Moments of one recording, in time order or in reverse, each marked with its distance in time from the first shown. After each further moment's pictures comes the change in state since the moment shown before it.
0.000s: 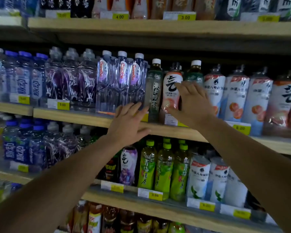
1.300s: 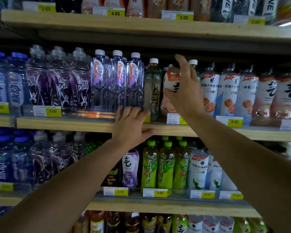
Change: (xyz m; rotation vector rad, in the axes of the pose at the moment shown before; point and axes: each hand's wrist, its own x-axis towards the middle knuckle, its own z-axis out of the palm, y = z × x) left_hand 0.008 -0.018 0.024 -0.081 0.283 0.140; right_hand 0.016 -0.063 -0.010 0.349 0.396 0.142
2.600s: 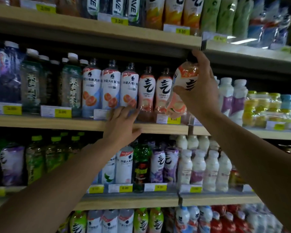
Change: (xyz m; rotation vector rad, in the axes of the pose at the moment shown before) left_hand 0.107 0.361 0.060 -0.077 -0.034 -0.015; right_hand -0.027 0.262 -0.332 -0.015 0.077 0.094
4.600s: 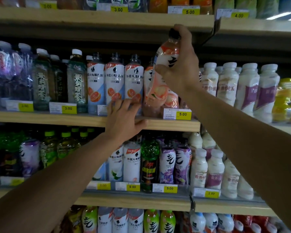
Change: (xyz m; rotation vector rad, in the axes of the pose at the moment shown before) left_hand 0.009 0.001 0.013 0.079 0.142 -0.054; right_hand 0.040 0.009 0.062 0.317 -0.046 -0.069
